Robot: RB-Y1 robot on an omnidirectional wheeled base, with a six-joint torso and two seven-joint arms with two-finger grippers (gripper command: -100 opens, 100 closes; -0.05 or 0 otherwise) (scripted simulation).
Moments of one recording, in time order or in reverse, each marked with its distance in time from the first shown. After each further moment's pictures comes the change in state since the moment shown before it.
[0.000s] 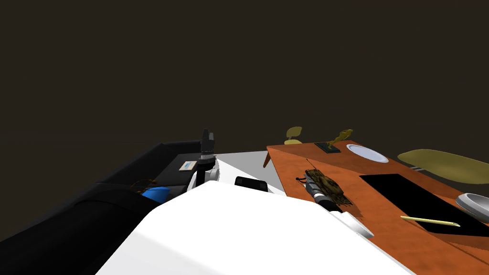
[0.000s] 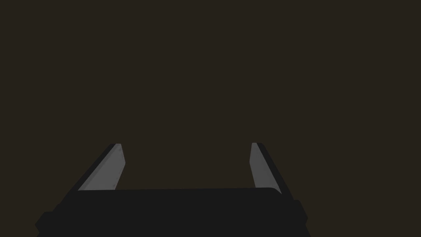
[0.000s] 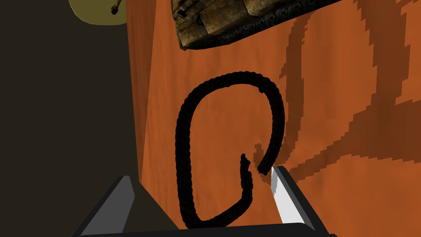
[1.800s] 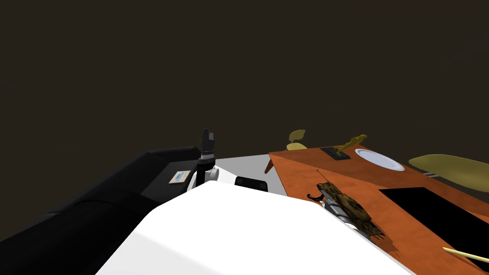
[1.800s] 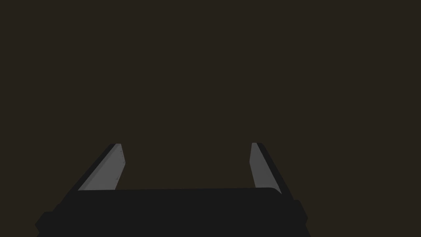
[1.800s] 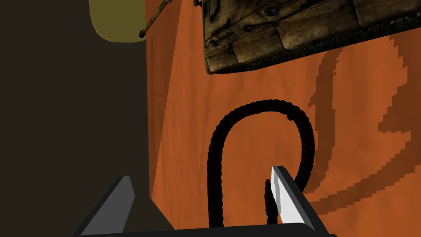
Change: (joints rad) left arm 0.000 0.000 0.000 0.000 0.000 0.000 0.000; right arm 0.155 -0.127 0.081 0.165 -0.497 0.282 0.361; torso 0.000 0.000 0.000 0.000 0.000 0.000
